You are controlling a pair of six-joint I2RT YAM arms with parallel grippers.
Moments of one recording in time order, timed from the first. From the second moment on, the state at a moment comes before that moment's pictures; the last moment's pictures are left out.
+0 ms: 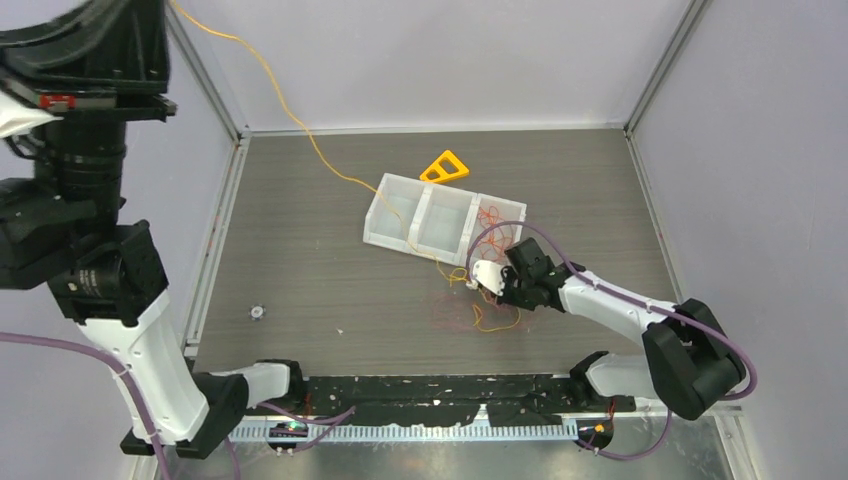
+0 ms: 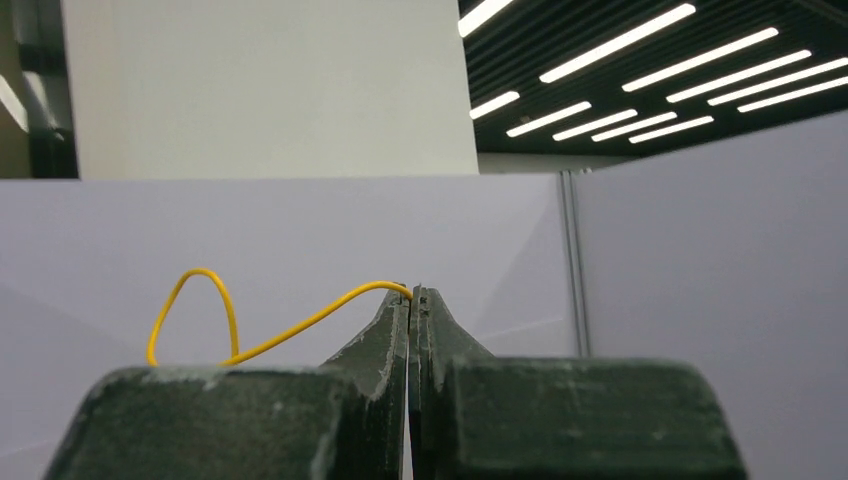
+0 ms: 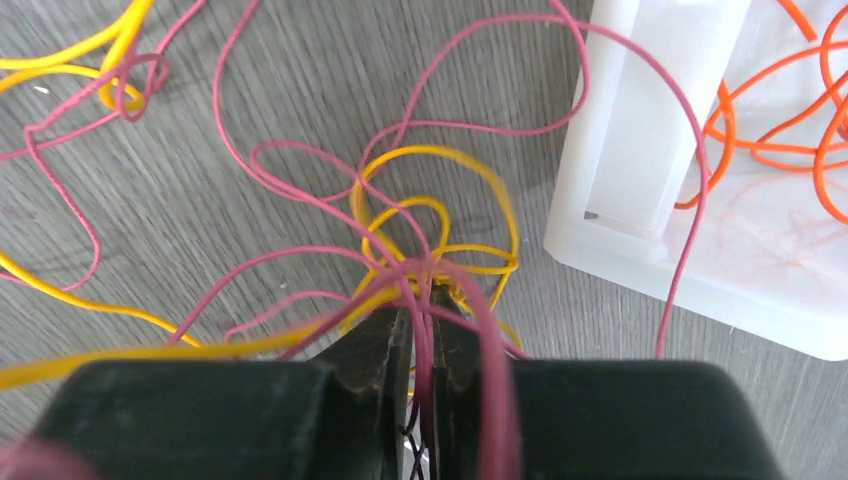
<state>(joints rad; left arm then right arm) -0.06 1.27 2.35 -0.07 0.36 -0.34 0.55 1.26 0.56 -0.38 -0.06 -0.79</state>
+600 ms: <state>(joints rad) -0.05 0.83 1.06 -0.50 0.58 -0.07 0.54 0.97 0.89 -0.81 -0.35 -0.65</state>
